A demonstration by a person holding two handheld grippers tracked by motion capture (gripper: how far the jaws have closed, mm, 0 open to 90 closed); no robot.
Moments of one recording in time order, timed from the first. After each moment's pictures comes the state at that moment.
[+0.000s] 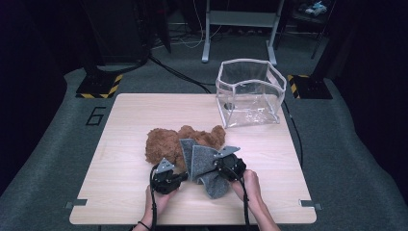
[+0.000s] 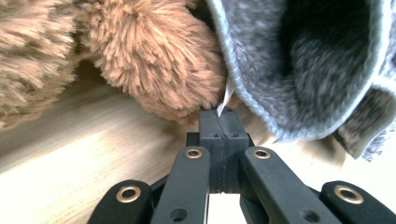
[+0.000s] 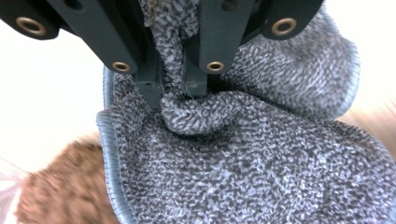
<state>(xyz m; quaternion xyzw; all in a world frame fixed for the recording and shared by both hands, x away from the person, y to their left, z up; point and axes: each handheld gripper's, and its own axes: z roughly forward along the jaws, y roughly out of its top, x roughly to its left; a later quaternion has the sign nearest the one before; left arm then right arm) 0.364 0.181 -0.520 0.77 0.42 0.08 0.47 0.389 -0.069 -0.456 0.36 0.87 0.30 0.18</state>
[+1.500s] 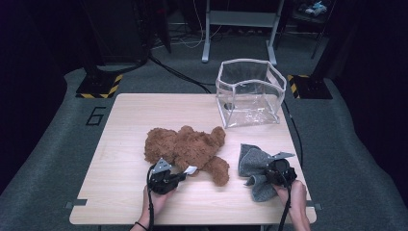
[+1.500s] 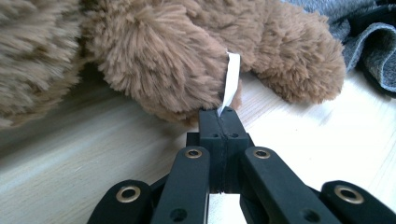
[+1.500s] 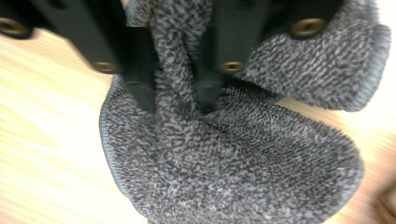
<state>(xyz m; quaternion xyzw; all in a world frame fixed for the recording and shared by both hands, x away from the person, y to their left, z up) 0.362 0.188 -0.518 0.77 0.43 0.08 0.47 0.380 -0.217 -0.482 0.53 0.79 0.23 0.21</state>
